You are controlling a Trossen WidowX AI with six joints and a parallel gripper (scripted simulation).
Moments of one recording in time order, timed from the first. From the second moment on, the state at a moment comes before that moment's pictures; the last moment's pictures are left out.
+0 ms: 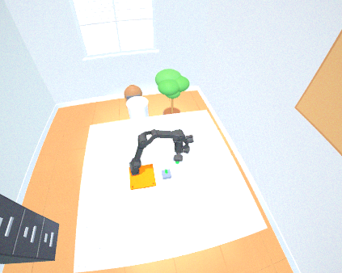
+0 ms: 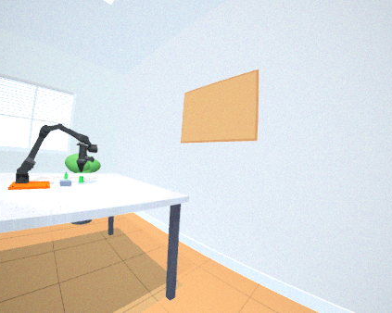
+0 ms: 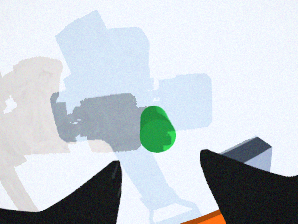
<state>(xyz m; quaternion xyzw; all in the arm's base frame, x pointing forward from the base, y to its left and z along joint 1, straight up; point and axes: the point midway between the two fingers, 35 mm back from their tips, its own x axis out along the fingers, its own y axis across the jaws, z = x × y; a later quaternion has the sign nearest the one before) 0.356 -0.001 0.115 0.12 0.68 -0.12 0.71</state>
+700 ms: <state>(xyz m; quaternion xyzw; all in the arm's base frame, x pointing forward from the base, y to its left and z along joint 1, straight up) 0.360 -0.003 0.081 0.12 0.68 -0.12 0.71</state>
